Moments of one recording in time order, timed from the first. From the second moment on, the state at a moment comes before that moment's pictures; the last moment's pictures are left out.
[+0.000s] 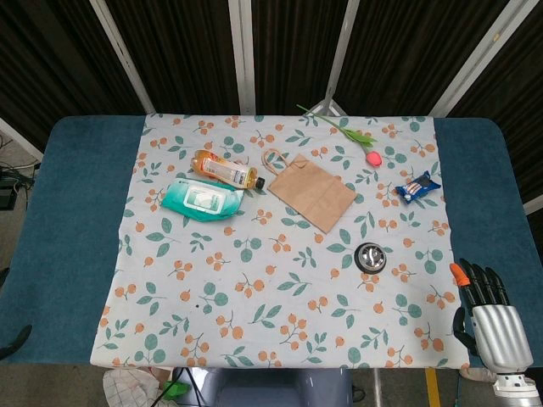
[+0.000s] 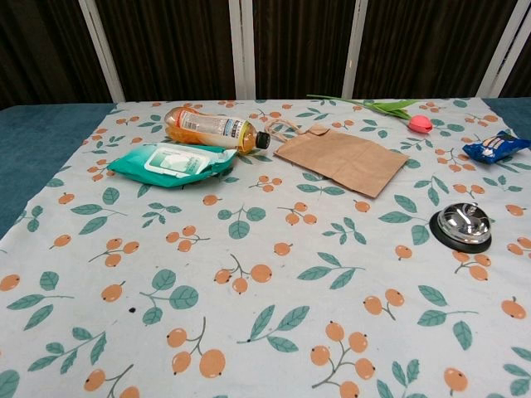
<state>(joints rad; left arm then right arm) 0.14 -1.03 0.03 -1.74 1.65 1.72 0.03 -0.01 -1.09 -0.02 -1.76 -1.66 1.58 -0.08</state>
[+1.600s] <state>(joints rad) 0.12 -1.03 0.03 -1.77 1.64 1.68 0.06 0.32 -1.40 0.16 -1.54 -1.49 1.22 -0.01</state>
